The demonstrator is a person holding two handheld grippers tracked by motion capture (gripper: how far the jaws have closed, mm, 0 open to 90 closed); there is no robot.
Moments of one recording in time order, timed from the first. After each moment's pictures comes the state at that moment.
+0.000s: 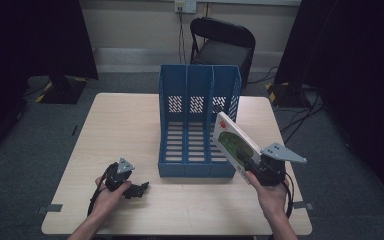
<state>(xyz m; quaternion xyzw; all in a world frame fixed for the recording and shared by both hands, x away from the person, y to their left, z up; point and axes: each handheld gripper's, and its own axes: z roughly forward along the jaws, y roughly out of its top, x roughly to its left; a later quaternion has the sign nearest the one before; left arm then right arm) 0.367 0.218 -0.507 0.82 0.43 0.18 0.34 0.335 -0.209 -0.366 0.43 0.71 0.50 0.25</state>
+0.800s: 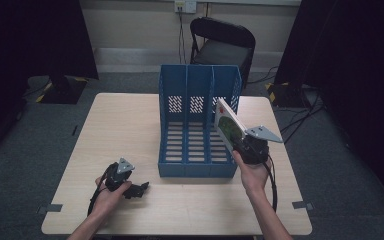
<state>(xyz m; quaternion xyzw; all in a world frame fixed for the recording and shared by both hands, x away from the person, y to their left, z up) 0.367 0.218 -0.507 0.82 0.43 0.18 0.34 0.392 -0.180 -0.375 0.48 0.68 0.45 0.30</state>
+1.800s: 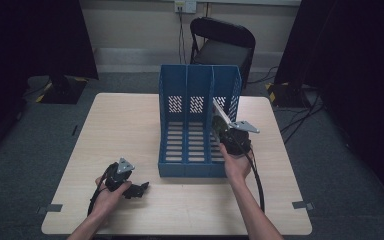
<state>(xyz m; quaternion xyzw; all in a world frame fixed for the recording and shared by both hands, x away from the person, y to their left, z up) 0.367 0.218 -0.507 0.82 0.43 0.18 0.34 0.443 -0.149 -0.414 0.53 0.68 0.42 0.29</state>
